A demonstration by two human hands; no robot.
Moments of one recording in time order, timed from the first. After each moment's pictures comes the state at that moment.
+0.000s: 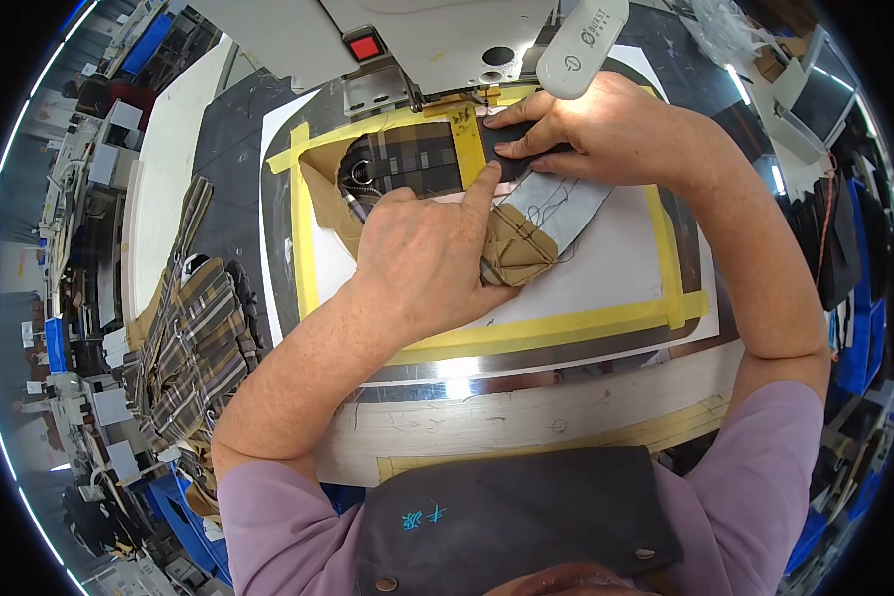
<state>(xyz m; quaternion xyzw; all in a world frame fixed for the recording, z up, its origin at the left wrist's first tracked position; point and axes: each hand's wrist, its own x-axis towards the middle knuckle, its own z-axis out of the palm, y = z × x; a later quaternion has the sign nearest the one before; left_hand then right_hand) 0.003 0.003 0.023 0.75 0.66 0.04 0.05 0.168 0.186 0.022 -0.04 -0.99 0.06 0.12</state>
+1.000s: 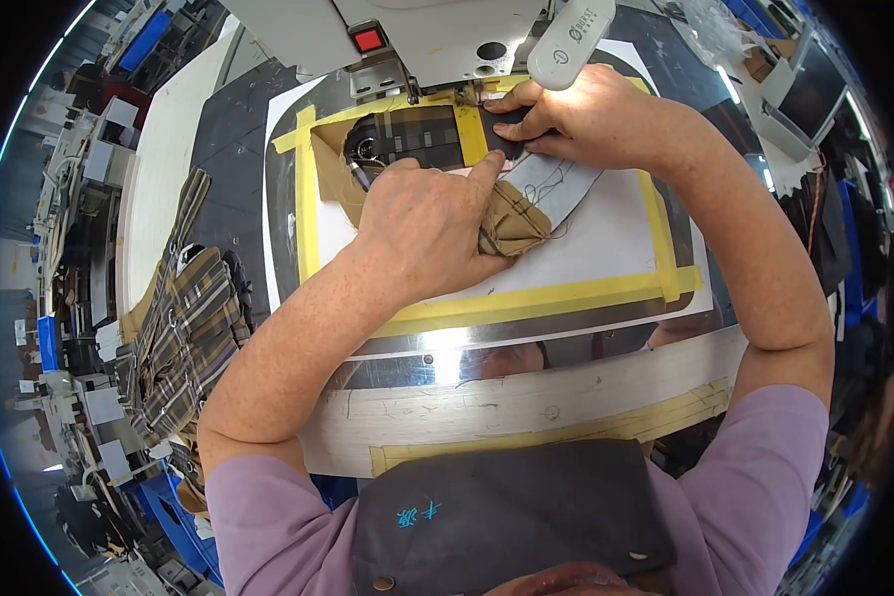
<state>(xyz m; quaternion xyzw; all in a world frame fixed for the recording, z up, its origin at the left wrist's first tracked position) -0.004 0.013 0.015 0.78 0.62 0.06 0.02 0.165 0.190 0.018 -0.07 -0.99 0.03 0.11</state>
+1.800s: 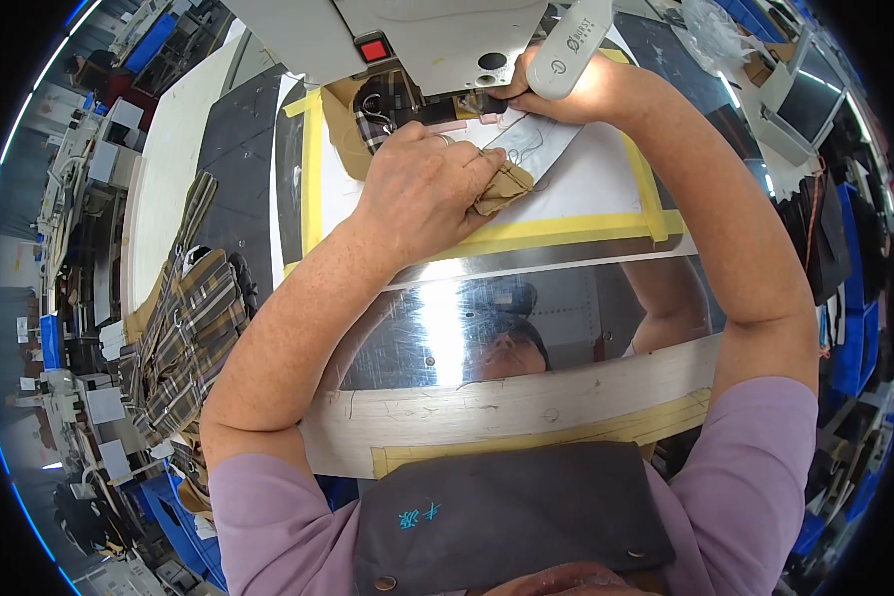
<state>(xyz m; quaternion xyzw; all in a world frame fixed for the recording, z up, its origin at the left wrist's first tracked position) -0.030 0.040 -0.006 0.83 0.52 0.15 -0.13 0.132 0.221 0.026 -0.18 -0.98 0.07 0.03</state>
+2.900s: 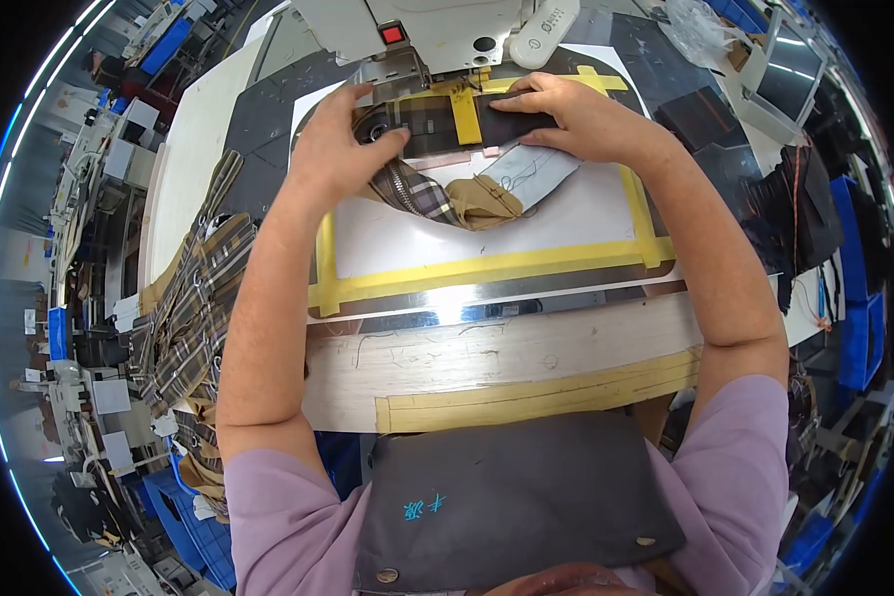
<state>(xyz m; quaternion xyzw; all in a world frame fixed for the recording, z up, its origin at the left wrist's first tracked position) -0.087 0.005 0.023 0.61 0.74 0.27 0.06 0.179 0.163 0.006 -0.17 -0.96 0.20 0.12</state>
